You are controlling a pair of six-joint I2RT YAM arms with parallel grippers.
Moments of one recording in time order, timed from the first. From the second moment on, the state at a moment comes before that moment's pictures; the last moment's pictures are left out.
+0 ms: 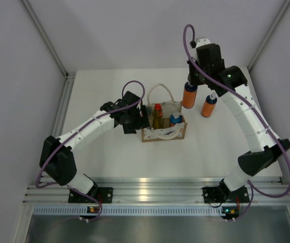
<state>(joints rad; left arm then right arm) -0.63 1.52 1.26 -0.76 0.04 -0.81 0.50 1.61 2.00 -0.97 0.25 0.14</state>
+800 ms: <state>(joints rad) -0.63 1.52 1.26 -0.76 0.04 -0.81 0.32 1.55 1.39 -0.55 0.20 0.21</state>
